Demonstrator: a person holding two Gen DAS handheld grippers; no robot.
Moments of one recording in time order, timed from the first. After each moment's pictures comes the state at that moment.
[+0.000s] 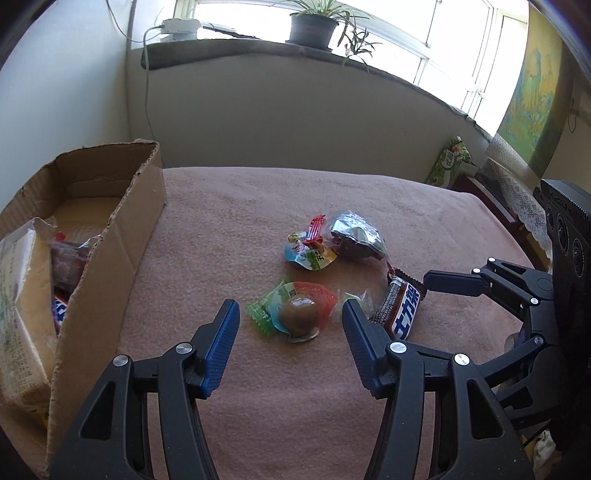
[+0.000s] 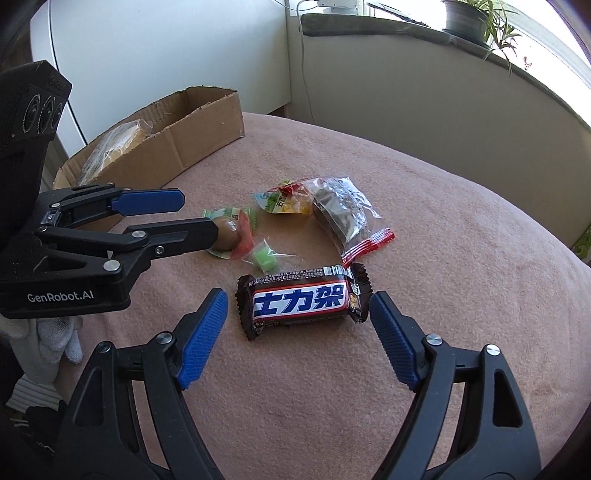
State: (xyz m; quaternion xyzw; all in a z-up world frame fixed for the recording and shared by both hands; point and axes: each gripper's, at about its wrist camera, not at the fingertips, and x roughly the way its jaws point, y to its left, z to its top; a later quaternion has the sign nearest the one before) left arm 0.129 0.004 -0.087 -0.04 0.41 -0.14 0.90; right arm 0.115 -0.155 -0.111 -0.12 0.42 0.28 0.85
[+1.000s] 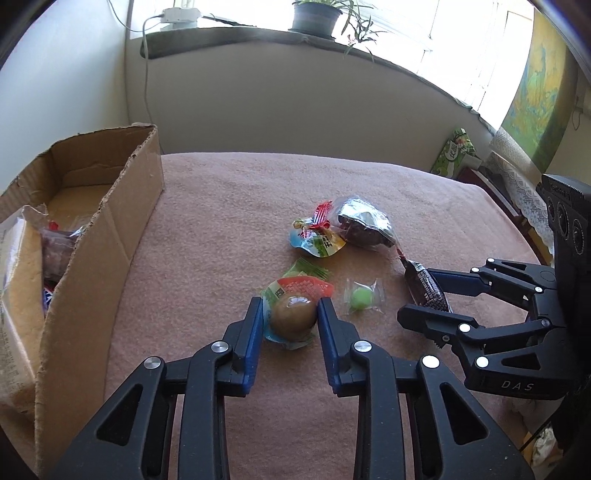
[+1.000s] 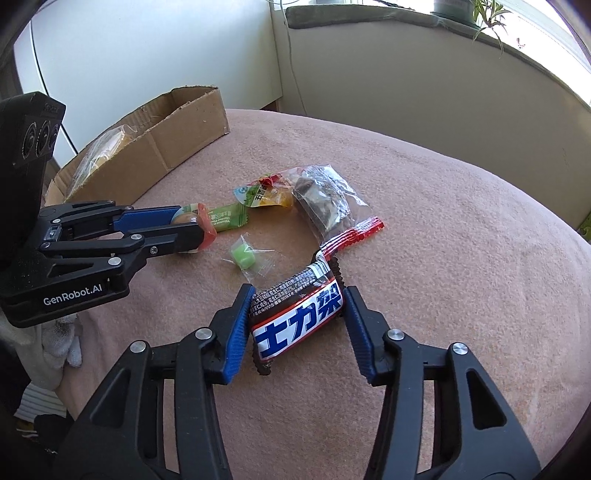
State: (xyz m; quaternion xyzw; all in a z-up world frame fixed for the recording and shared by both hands) left arm 0.130 0.008 -0.096 -0.04 0.42 -0.13 0.90; right arm 0.123 -0.167 -0.124 -0.09 0.44 0.27 0.85
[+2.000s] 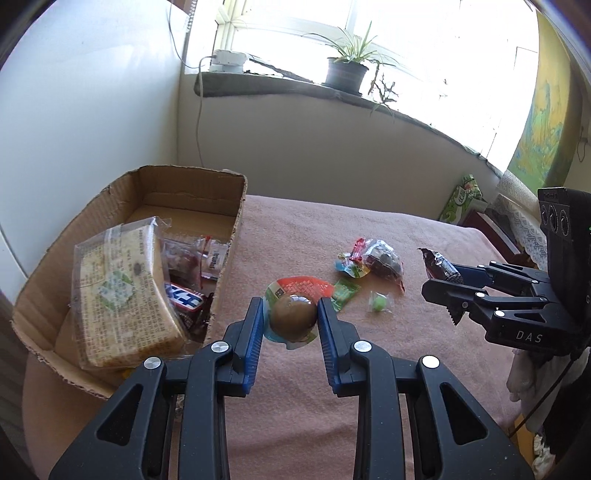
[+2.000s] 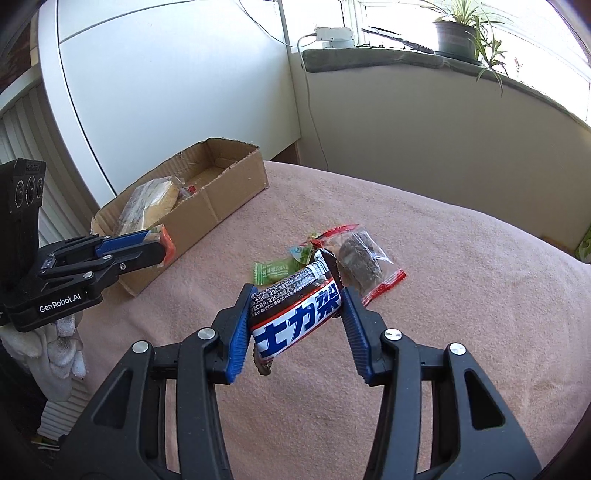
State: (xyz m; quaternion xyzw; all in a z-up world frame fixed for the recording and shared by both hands) left arm 0.073 0.071 -0.049 -0.08 0.35 -0.08 0.93; right arm 0.097 -0.150 -0.067 -0.06 0.38 0.30 0.87
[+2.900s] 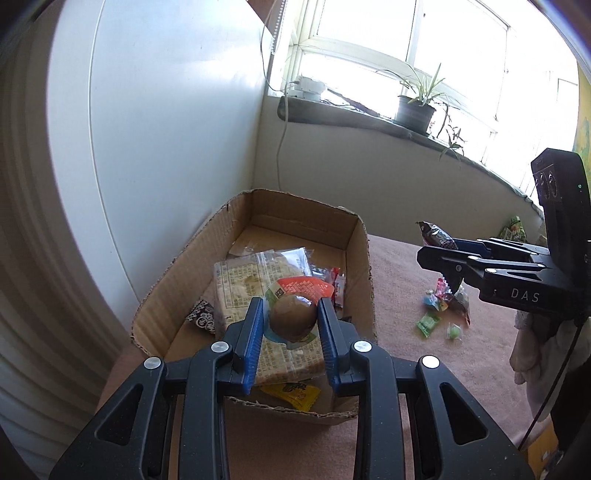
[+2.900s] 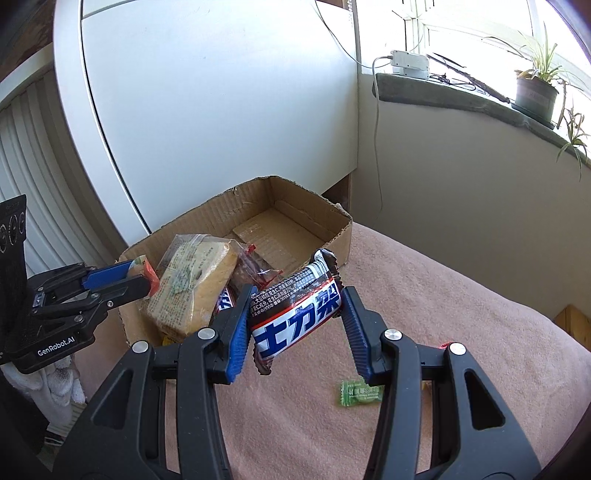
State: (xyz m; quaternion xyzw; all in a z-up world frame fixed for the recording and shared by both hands) left arm 0.054 0.163 -0.037 -0.10 0.32 0.02 0.94; right arm 0.134 -0.023 -0.034 -0.10 0.35 0.36 0.86
